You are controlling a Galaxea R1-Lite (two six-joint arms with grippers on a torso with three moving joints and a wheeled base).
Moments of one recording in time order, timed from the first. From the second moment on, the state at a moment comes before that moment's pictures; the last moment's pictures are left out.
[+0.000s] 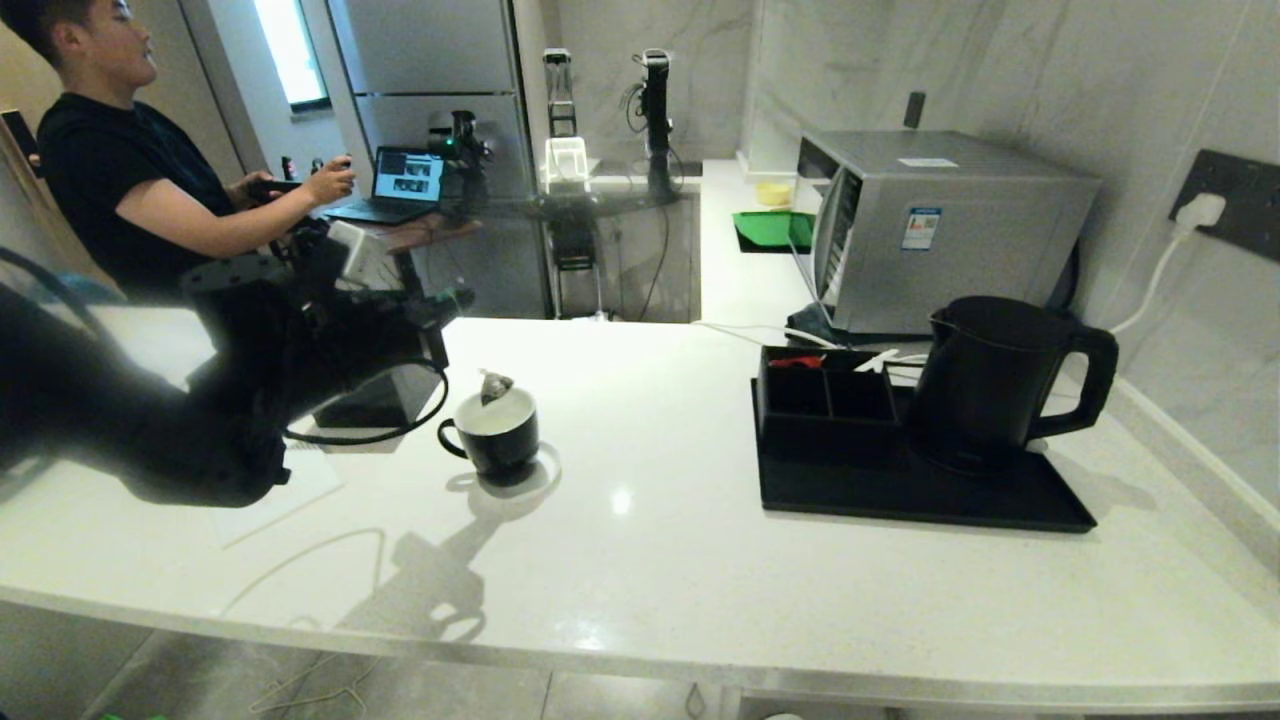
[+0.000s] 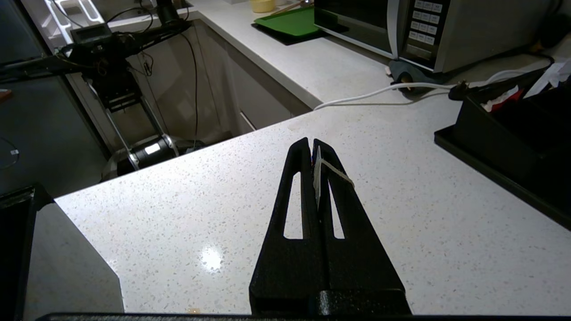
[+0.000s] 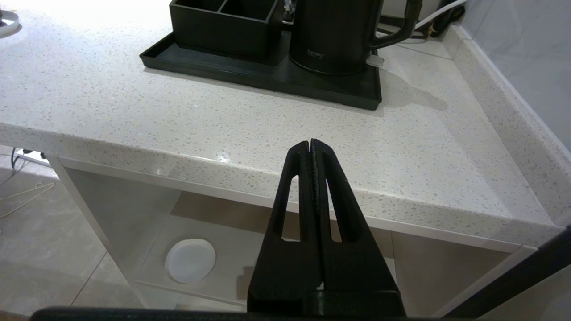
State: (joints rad) left arm -0.04 2.02 -0.95 -1.15 -0.51 0.02; right arm 0.00 0.00 0.00 0.01 0.06 -0.10
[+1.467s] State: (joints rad) left arm -0.07 2.17 -0.96 -1.26 -0.51 0.02; right arm 0.00 0.00 0.00 0.01 0.06 -0.10
